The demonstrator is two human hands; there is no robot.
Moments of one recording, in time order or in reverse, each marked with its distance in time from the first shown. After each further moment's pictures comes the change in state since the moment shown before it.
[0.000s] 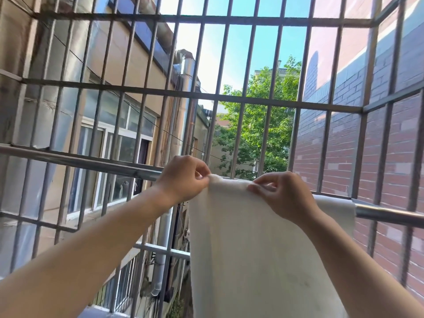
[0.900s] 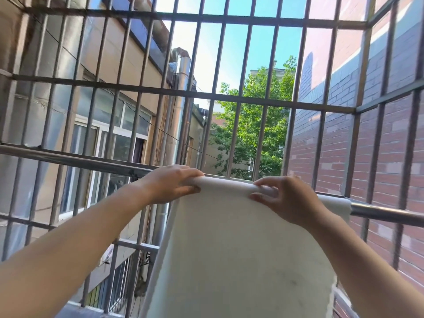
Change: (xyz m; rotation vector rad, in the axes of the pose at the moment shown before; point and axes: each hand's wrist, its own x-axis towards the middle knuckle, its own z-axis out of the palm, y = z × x) left_hand 0.007 -0.046 -0.003 0.128 -0.406 0.158; right_hand -0.007 0.009 -0.011 -0.228 -0.053 -0.095
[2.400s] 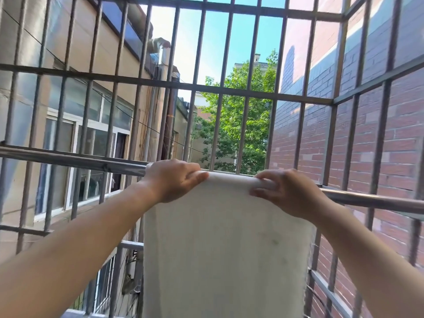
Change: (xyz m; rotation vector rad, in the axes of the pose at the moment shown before) left_hand 0.030 0.030 0.031 0.192 0.244 0.041; right_hand -0.014 0.028 -0.023 -0.066 -0.097 -0.027
